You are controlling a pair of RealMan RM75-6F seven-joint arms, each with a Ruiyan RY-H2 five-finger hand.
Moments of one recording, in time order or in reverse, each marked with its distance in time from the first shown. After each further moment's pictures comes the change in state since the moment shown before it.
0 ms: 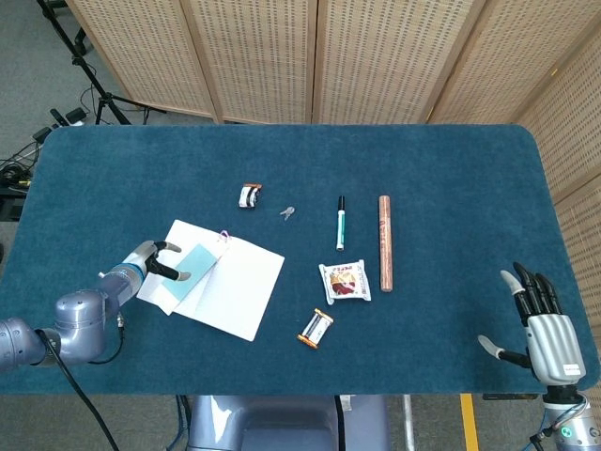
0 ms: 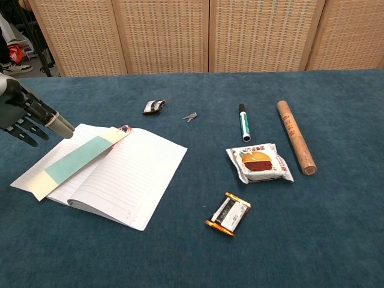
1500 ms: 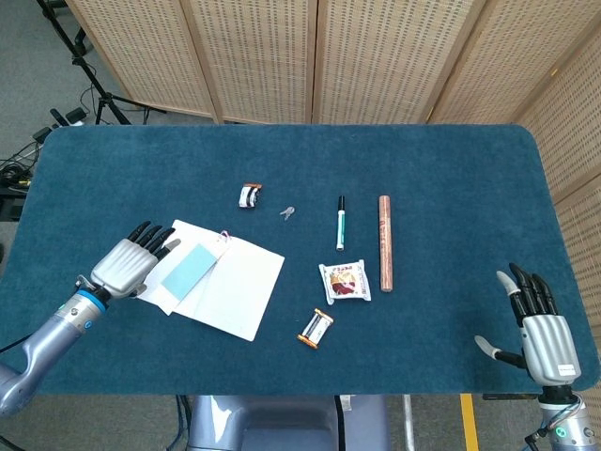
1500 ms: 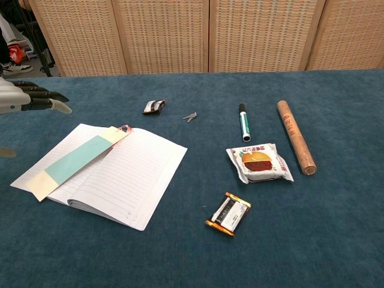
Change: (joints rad) left arm 0.341 -0.019 0.372 0.171 2.143 0.144 -0.348; right arm 0.001 -0.015 0.001 -0.007 0.003 -0.001 -0.042
